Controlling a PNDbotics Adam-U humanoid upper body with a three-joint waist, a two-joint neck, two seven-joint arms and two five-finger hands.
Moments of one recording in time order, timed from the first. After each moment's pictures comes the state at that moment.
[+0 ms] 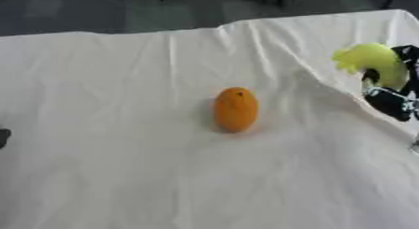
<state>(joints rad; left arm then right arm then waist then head) -0.52 0.49 -0.42 -1.98 0.13 0.11 0.48 -0.05 -1.01 -0.21 -1.98 0.06 0.50 -0.61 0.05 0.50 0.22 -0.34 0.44</state>
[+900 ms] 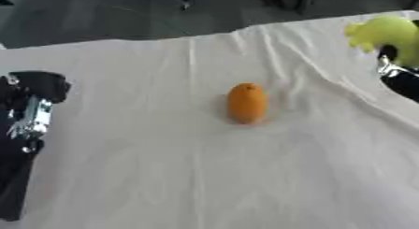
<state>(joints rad) -0.54 0.49 -0.42 -1.98 0.16 0.16 0.43 -0.18 -1.06 0.07 -1.98 -0.01 0.41 -0.70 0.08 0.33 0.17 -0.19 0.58</state>
